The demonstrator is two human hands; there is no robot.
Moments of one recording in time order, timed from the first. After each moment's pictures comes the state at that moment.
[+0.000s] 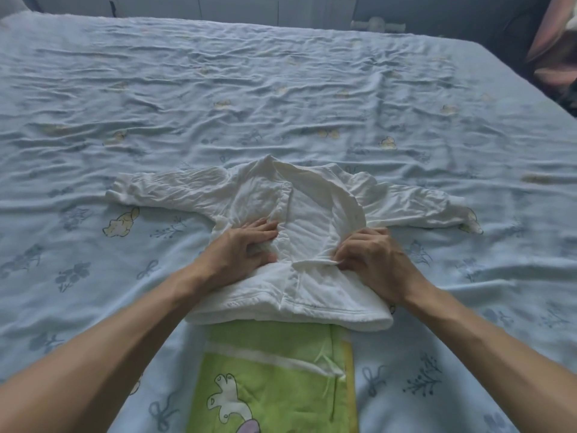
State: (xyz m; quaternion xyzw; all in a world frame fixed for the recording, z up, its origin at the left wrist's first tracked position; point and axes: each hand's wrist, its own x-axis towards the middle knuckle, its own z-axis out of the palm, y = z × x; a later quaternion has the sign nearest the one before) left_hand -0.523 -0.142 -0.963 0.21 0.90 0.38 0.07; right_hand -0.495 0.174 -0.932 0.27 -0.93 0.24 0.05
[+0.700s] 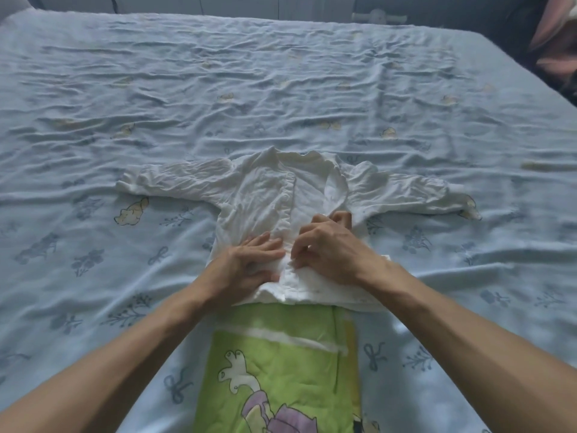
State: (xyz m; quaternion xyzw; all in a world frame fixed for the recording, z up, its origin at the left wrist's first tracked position) left_hand -0.464 -0.146 -0.965 0.22 0.88 0.42 0.10; right_hand -0.490 0.095 -0.911 0.31 -0.93 0.19 -0.02
